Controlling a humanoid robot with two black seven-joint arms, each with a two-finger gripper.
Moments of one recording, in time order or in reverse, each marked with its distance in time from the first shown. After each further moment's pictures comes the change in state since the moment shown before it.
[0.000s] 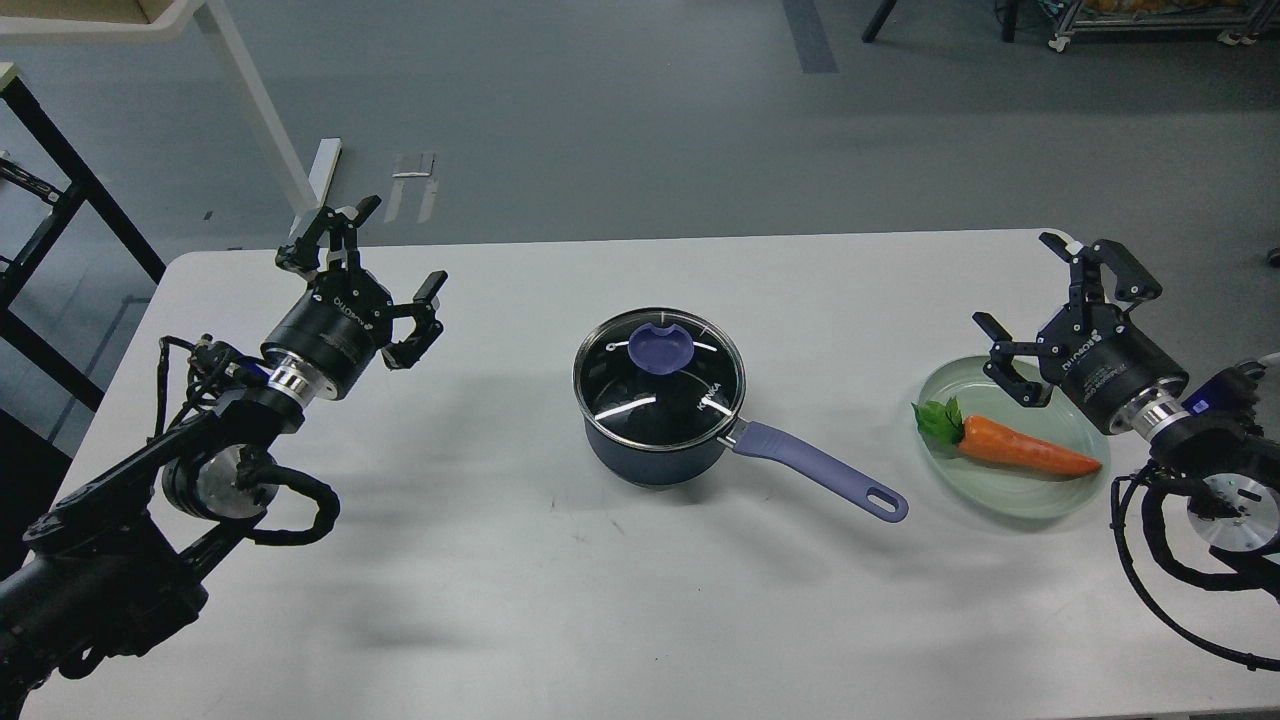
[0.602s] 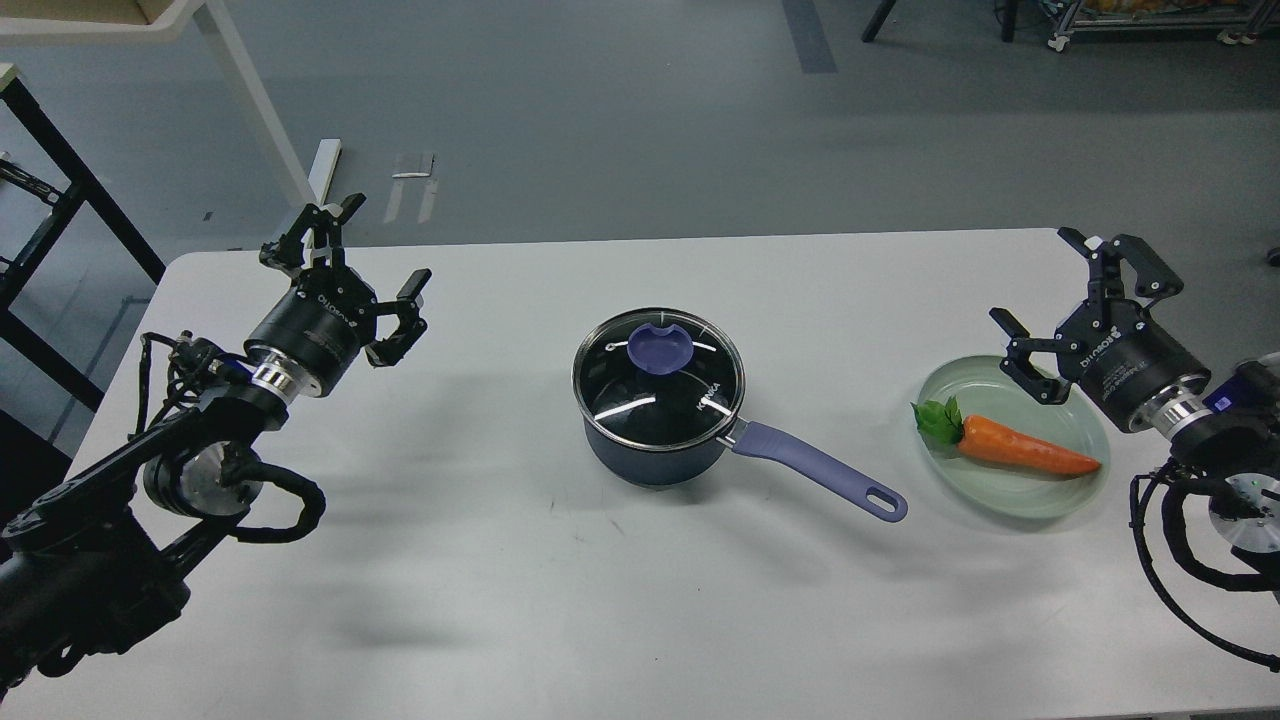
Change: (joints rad) left arm -0.012 0.039 0.014 0.000 -0.010 0.010 -0.005; right arm 0.000 -0.043 0.019 0.037 -0.042 0.000 0.000
